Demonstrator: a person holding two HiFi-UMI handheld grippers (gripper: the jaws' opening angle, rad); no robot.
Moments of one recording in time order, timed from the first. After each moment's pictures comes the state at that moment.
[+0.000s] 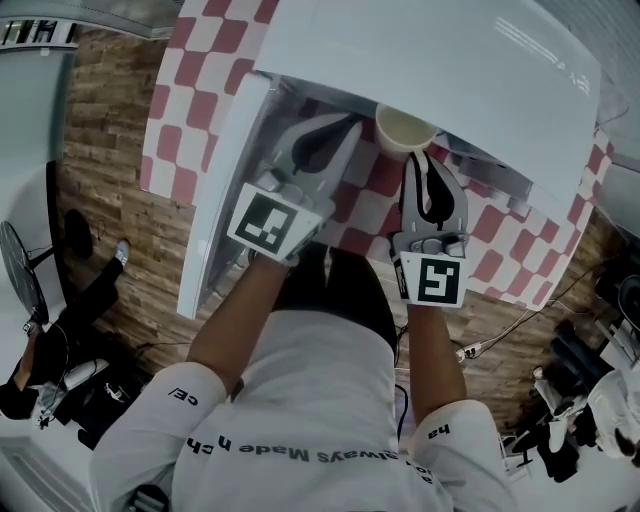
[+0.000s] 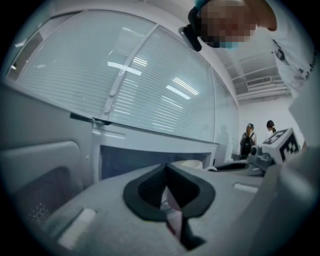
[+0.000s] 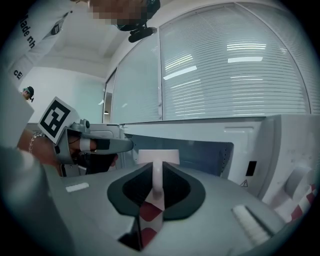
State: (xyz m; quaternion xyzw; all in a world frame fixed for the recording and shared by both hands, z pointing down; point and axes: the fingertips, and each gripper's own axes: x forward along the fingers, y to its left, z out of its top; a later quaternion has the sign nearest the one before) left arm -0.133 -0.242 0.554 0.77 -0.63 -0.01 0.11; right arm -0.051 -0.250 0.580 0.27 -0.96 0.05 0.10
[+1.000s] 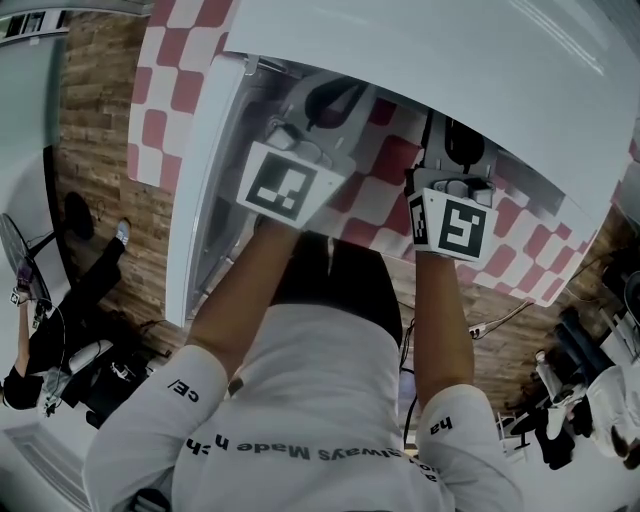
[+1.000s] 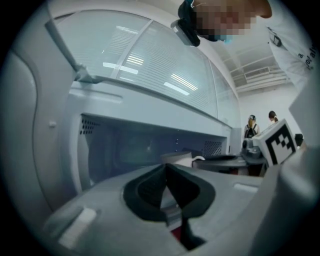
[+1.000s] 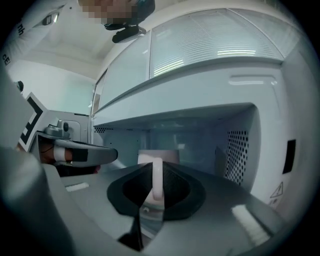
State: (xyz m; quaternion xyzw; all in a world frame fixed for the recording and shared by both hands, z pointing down) left arm -0.143 -0.289 0.601 0.77 -0.63 0.03 0.09; right arm -0.075 -0.327 0.617 0.33 -0.94 0.04 0.07
